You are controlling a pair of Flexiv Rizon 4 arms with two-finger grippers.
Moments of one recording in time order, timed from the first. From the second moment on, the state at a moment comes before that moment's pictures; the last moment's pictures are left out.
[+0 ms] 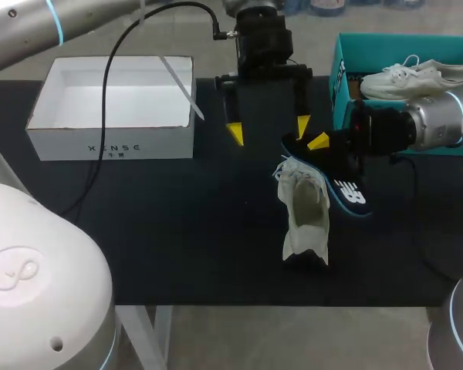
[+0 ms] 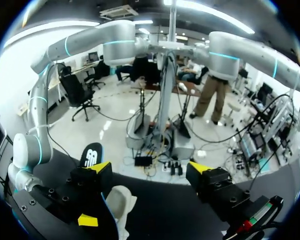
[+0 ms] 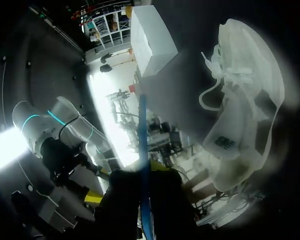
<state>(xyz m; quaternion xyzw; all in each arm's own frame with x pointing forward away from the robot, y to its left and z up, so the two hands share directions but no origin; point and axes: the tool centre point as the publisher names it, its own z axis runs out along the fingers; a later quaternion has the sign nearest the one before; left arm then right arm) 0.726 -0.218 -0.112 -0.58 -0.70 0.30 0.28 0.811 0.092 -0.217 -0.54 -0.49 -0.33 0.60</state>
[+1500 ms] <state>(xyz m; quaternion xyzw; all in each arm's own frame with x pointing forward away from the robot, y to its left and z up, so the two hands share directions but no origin) 0.752 -0.218 -0.123 -0.60 -0.72 0.28 0.22 0.811 0.092 -0.217 -0.54 -0.49 -0.33 0.60</state>
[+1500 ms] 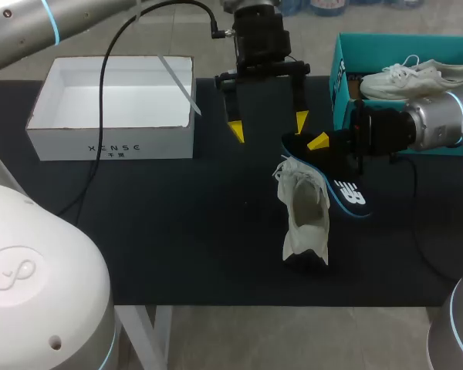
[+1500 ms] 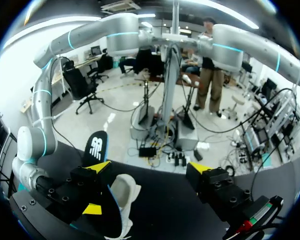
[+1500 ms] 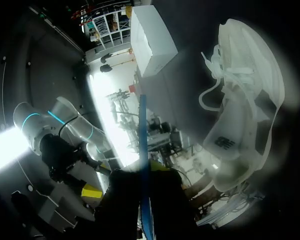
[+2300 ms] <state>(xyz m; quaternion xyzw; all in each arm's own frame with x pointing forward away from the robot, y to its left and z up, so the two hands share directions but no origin) 0.792 -0.228 -0.141 -0.61 -0.77 0.15 0.05 0.811 0.092 -0.217 -0.54 -0.49 -0.33 0.60</state>
